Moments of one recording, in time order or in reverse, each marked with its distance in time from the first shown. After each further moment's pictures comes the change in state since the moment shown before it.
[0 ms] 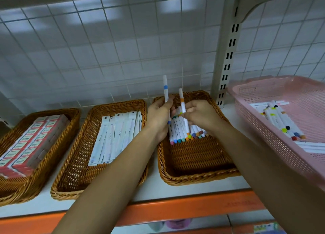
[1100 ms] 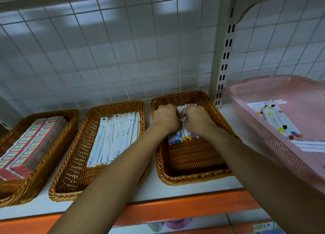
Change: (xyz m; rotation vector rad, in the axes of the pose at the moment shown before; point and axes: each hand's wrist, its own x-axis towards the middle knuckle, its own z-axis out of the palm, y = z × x) left_hand 0.022 -0.009 0.006 1.616 -0.138 0.324; right_hand -0.002 0.003 0.007 -0.760 -0.072 -0.257
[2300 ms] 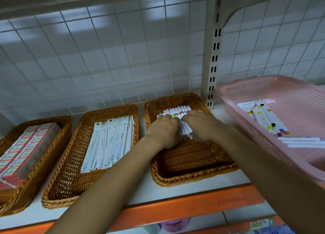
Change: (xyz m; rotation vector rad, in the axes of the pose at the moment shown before) left_hand -0.026 0.007 0.005 0.209 -0.133 0.256; right_hand -0.027 0.016 -0.021 -0.240 -0.218 -0.023
